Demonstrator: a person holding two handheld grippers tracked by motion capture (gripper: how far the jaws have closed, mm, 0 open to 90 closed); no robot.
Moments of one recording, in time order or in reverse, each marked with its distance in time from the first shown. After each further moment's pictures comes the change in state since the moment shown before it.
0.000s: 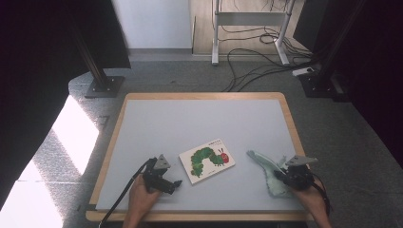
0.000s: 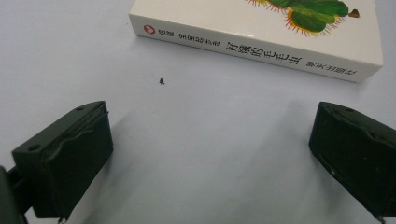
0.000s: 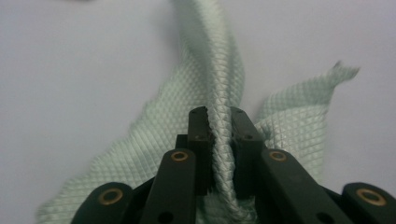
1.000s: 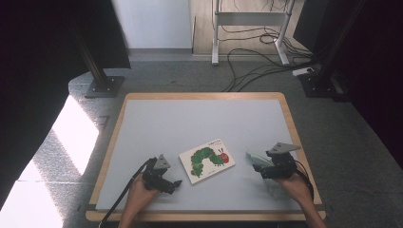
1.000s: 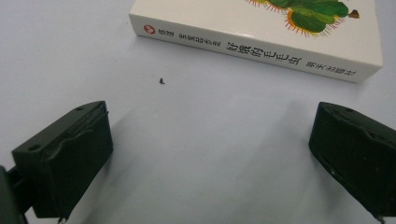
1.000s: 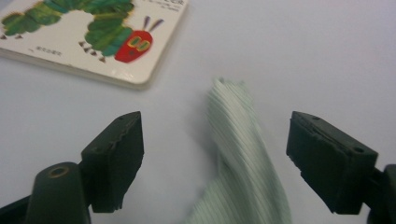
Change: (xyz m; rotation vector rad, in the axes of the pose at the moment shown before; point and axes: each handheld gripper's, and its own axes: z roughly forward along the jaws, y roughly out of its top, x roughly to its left) left arm 0.000 0.000 0.000 0.002 -0.001 -0.002; right arm 0.028 0.064 0.016 -0.083 0.071 -0.082
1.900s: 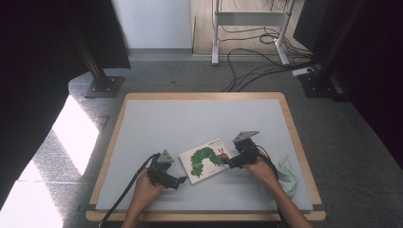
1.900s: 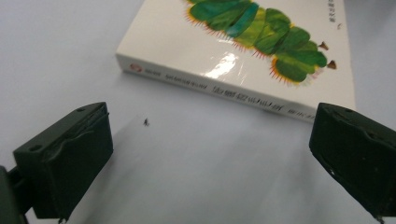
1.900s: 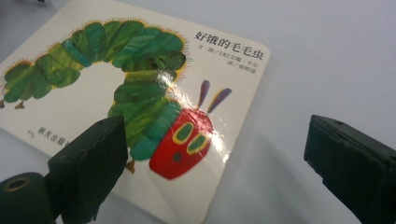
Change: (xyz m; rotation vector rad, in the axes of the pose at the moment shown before) left arm -0.001 0.019 0.008 -0.031 -0.060 -0.053; right arm 0.027 0.055 0.100 0.047 0.172 -0.045
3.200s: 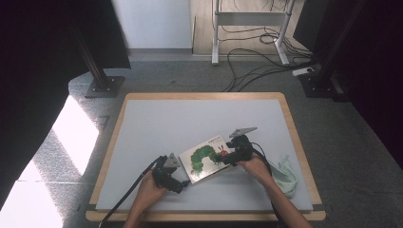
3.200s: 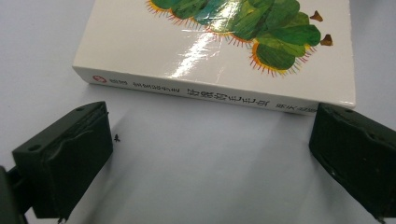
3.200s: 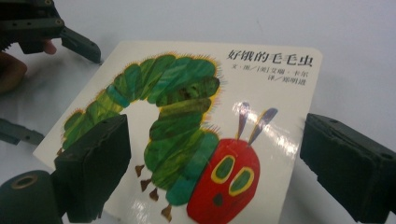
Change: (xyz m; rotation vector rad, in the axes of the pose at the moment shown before) left arm -0.009 0.000 0.011 0.039 -0.002 0.130; right arm 0.005 0.014 0.006 -0.056 0.129 0.123
